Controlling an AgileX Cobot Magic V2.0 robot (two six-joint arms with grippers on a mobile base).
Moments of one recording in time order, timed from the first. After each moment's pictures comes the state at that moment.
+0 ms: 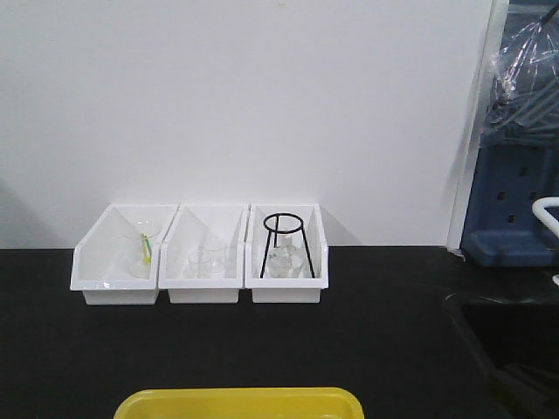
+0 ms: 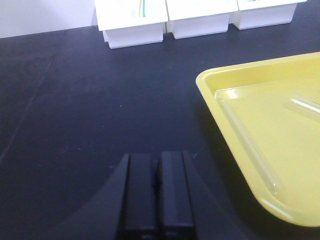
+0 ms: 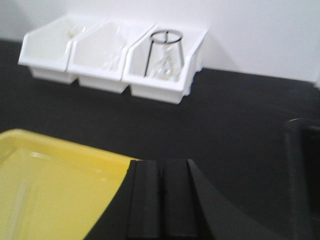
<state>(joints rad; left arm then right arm) -0.11 -0.01 0.03 0.14 0.38 -0.14 0.31 0.71 -0.45 0.04 0.09 0.00</state>
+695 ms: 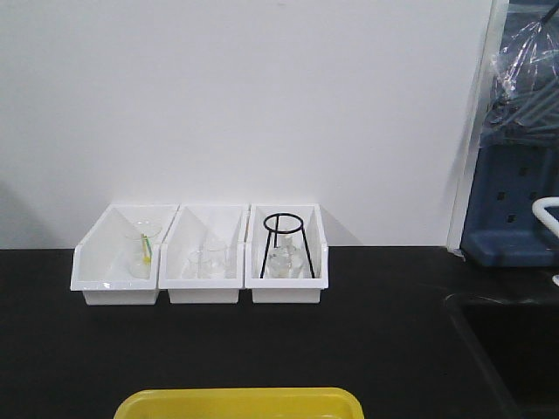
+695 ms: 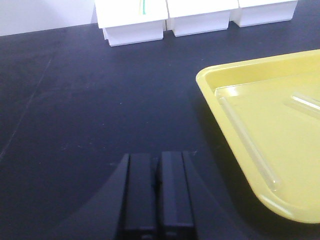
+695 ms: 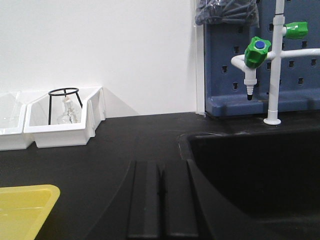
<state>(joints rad) -0.11 -0.01 0.03 0.14 0.39 -0.14 0.00 -0.01 0.03 0.00 0.05 0.05</state>
